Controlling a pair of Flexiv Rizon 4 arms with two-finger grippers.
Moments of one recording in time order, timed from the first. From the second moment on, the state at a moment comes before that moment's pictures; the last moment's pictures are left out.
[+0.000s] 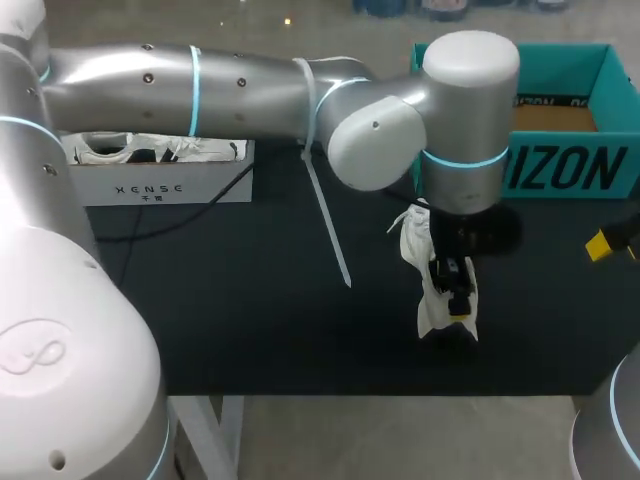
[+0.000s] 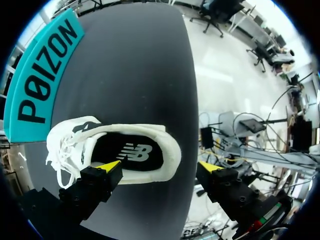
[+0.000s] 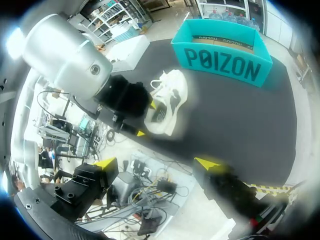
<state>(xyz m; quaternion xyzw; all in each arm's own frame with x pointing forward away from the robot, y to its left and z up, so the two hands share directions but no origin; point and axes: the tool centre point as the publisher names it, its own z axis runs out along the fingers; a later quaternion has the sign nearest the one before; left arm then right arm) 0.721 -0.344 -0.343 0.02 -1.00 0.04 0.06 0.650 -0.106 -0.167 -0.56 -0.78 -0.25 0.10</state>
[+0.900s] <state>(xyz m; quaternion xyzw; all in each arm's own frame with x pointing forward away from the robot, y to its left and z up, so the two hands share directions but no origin) 0.712 -0.352 -0.354 0.01 -1.00 0.00 0.07 0.650 -0.106 -0.167 -0.56 -0.78 -0.25 0.10</state>
